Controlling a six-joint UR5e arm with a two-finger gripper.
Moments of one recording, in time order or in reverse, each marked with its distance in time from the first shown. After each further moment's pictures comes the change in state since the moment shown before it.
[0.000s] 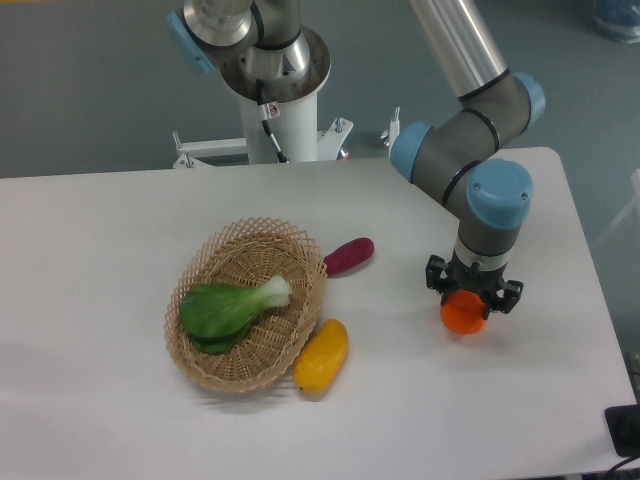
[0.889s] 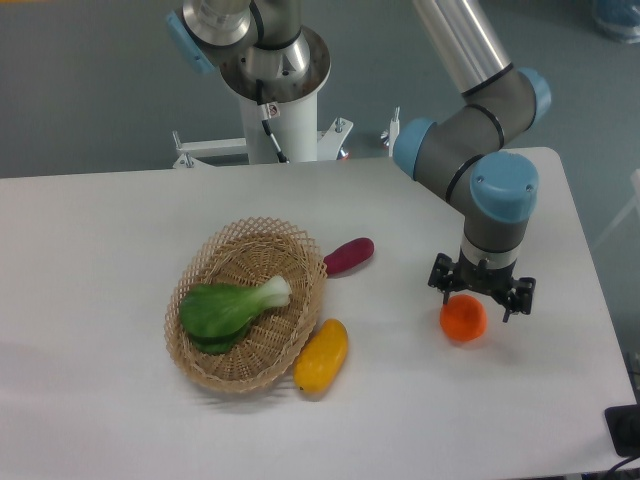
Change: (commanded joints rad) arm 0.009 0.054 0.040 0.000 -0.008 0.015
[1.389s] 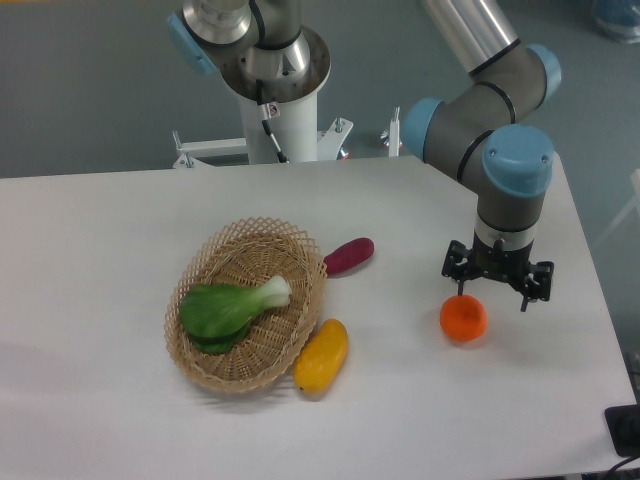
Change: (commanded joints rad) arm 0.017 0.015 0.006 -0.011 -0.003 -0.002
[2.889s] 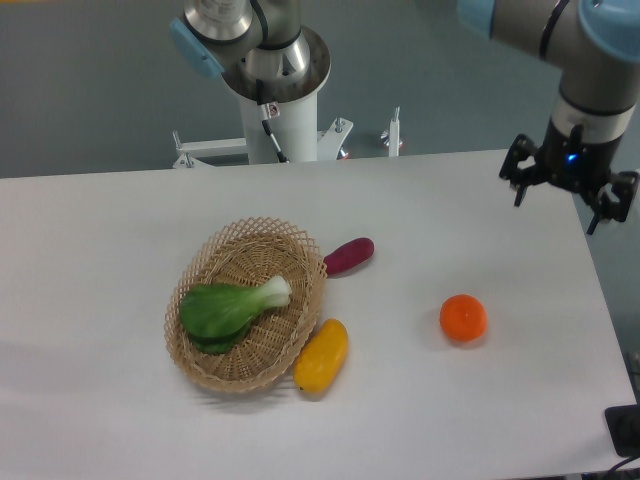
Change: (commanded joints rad) arm 0.127 0.132 0.328 -0.564 -0.002 0.370
